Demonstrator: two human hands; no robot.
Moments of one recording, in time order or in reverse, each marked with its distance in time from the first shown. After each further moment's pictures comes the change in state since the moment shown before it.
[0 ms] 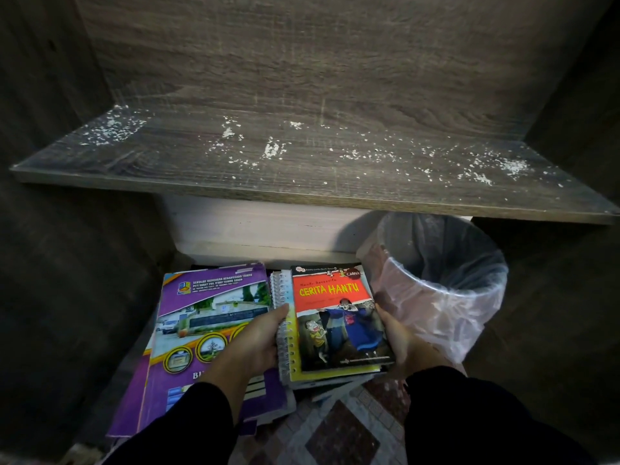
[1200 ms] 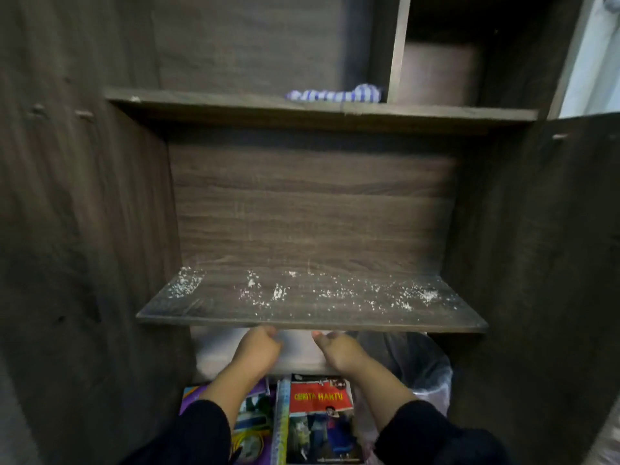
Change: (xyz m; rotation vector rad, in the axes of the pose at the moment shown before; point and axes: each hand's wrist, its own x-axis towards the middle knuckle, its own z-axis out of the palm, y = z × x) left_hand -0.176 0.108 0.041 0.759 0.411 0.674; right_hand -0.233 -0.099 0.144 -1.043 0.223 -0.661
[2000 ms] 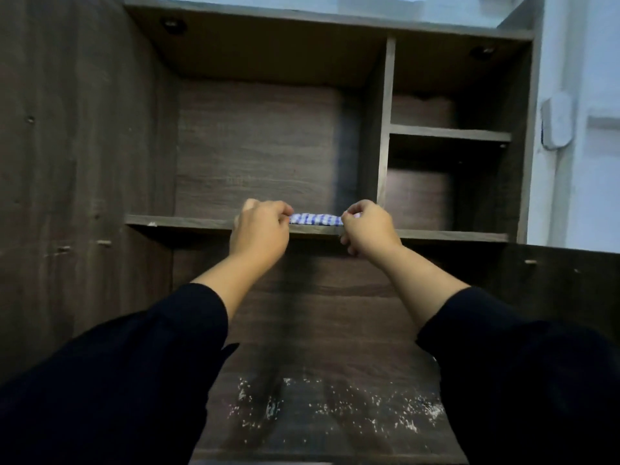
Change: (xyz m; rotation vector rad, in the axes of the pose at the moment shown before) left_hand -0.001 0.278 -0.178 0.194 0.684 0.822; right_hand -0.036 -0.251 -0.244 0.195 0.617 -0.505
